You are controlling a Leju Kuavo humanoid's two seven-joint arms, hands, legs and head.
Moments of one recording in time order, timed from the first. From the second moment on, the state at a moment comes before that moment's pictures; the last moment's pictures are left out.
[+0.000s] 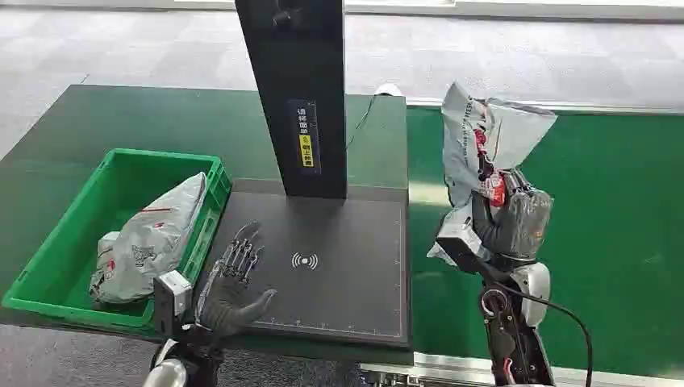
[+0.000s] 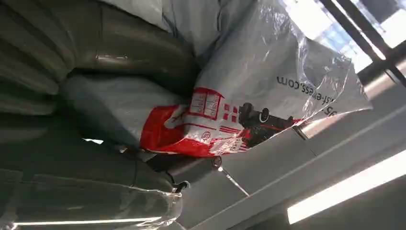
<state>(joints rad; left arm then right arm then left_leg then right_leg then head) 0.01 -0.08 -0.20 -1.55 -0.04 -0.26 -0.34 -0.31 0.08 -0.06 -1.37 0.76 -0.69 -0.57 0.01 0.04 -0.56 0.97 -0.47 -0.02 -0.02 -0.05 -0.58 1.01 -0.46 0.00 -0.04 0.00</state>
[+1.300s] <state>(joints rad) -0.10 -0.04 -0.23 -1.43 -0.03 -0.16 -0.43 -0.33 -0.04 0.63 -1.25 0.75 -0.16 -0.49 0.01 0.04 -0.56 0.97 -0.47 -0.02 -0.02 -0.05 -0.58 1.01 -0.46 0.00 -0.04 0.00</state>
